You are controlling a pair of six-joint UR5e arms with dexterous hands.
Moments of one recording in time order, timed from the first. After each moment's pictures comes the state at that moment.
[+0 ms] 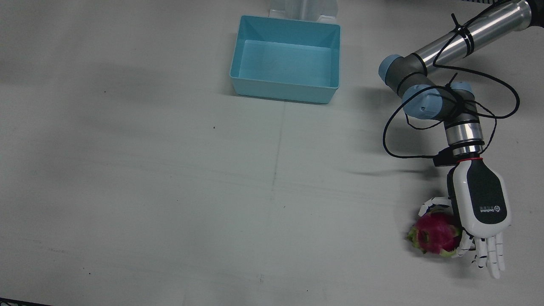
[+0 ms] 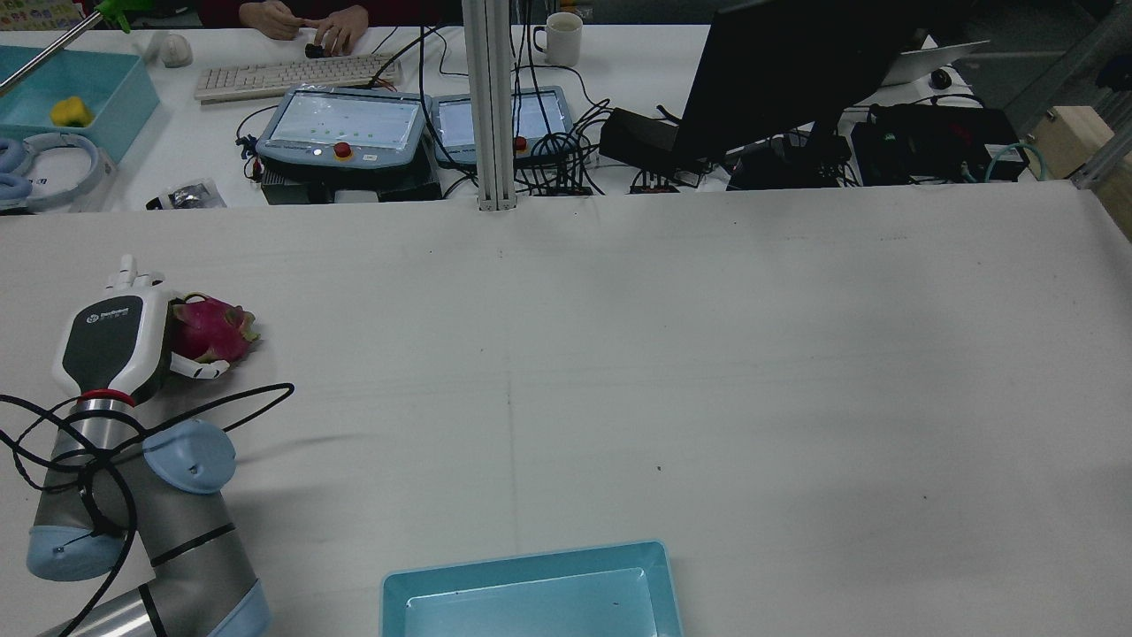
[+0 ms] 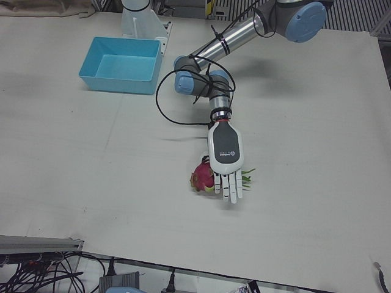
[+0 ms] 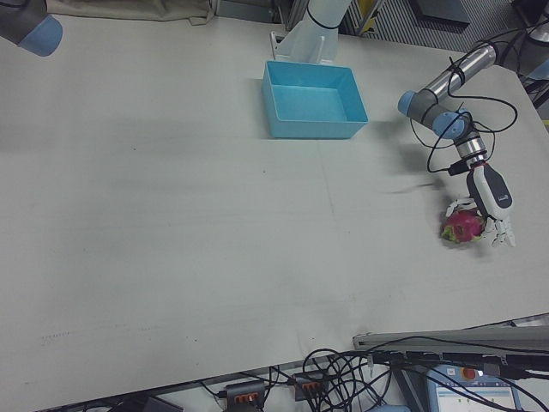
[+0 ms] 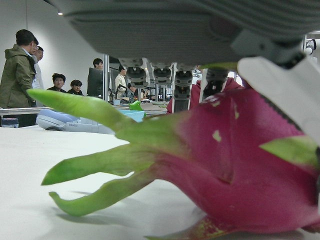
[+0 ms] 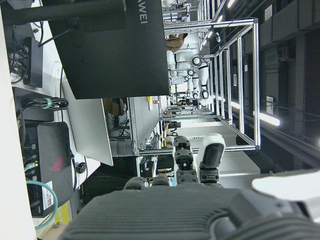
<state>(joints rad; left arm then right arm) -0.59 -2.08 -1.40 0.81 0.57 1.14 1.52 -1.56 1.58 -3.29 -1.46 0.11</state>
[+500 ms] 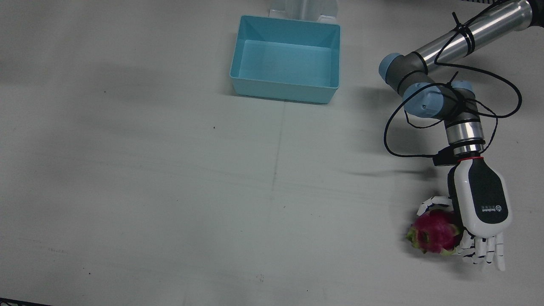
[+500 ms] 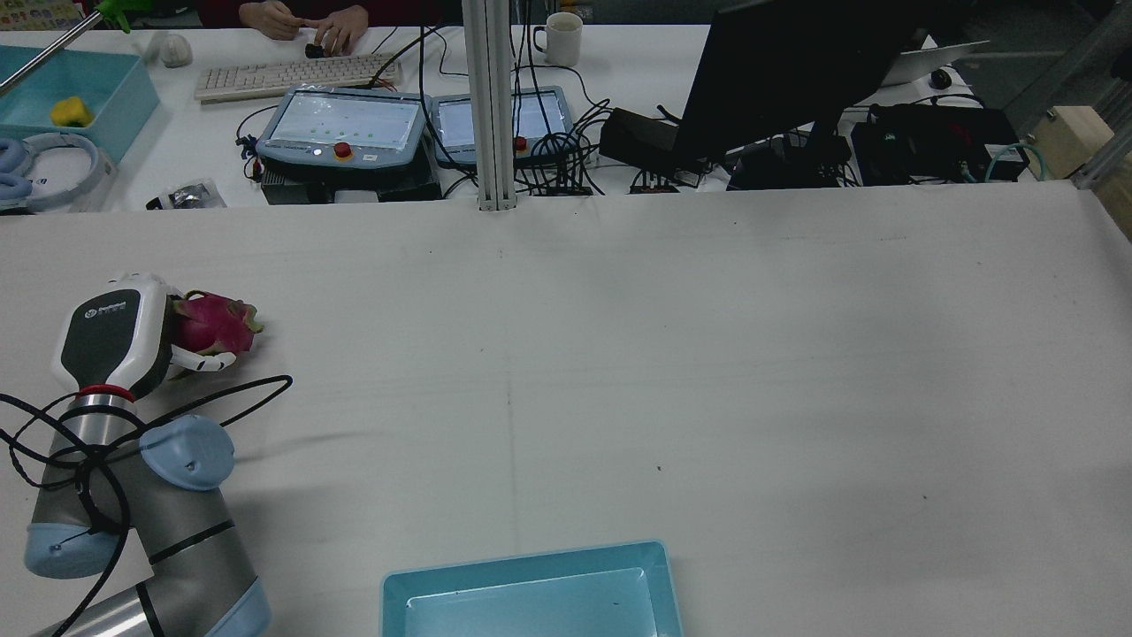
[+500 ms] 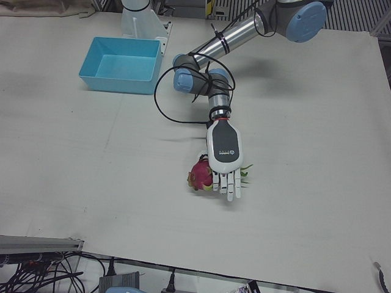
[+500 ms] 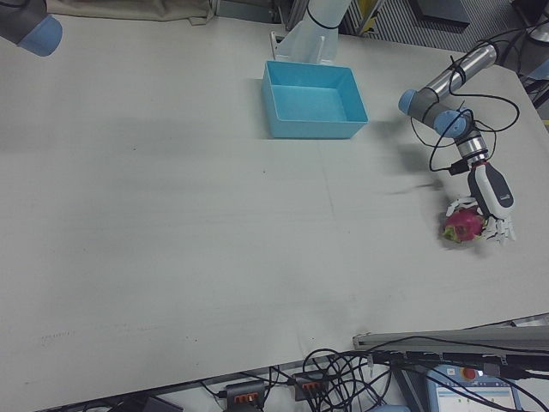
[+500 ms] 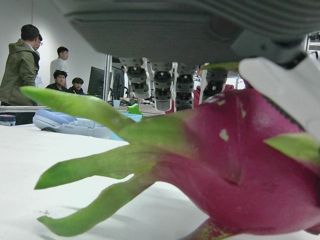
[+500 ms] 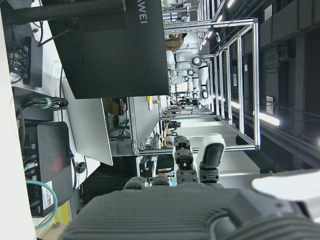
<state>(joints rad) -0.60 -2.08 -1.43 0.82 0.57 1.10 1.52 -1.56 1.58 -3.29 -1.46 0.11</state>
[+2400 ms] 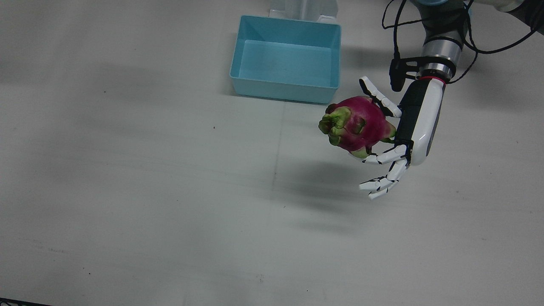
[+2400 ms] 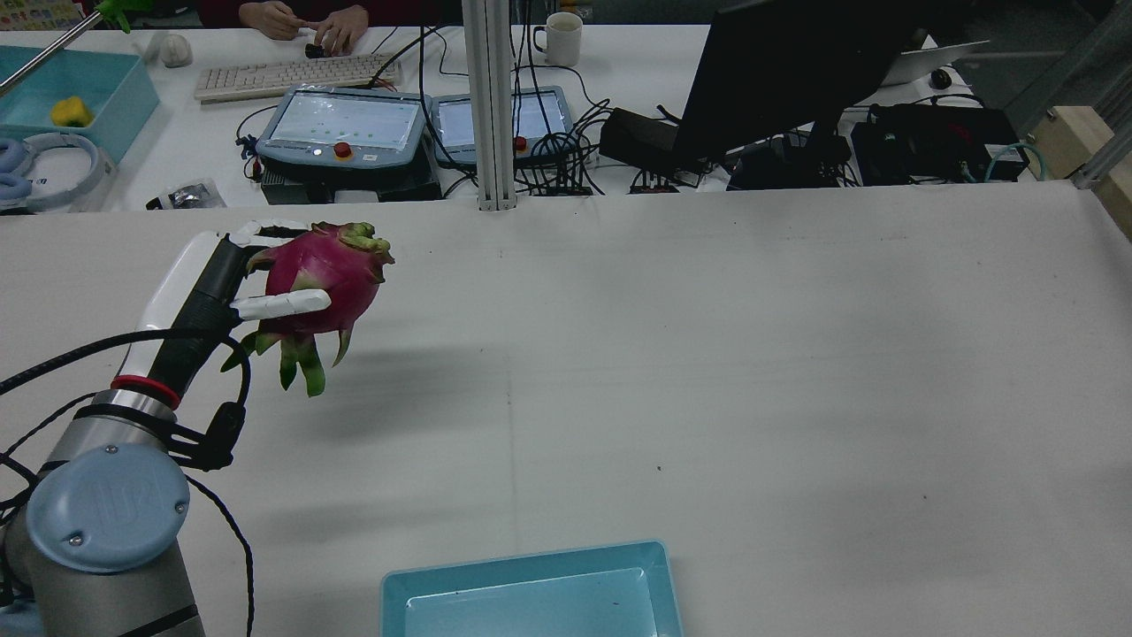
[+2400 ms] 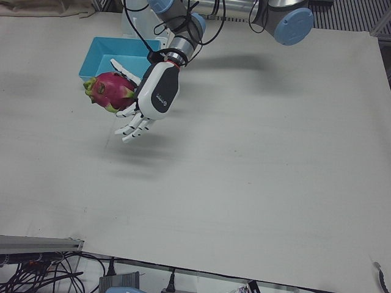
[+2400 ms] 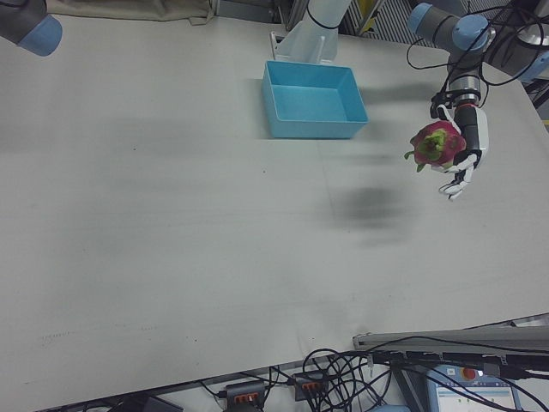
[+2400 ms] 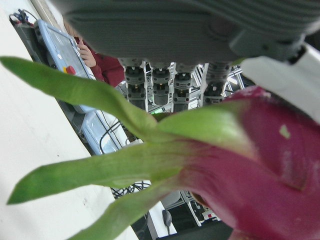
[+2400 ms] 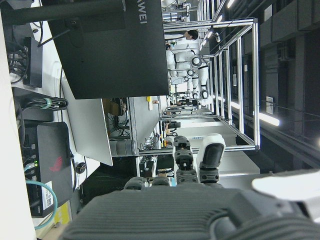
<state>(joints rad) -0.48 -2.10 -2.01 0.79 0.75 0.57 1.52 -1.56 1.58 -3.29 -1.46 0.11</state>
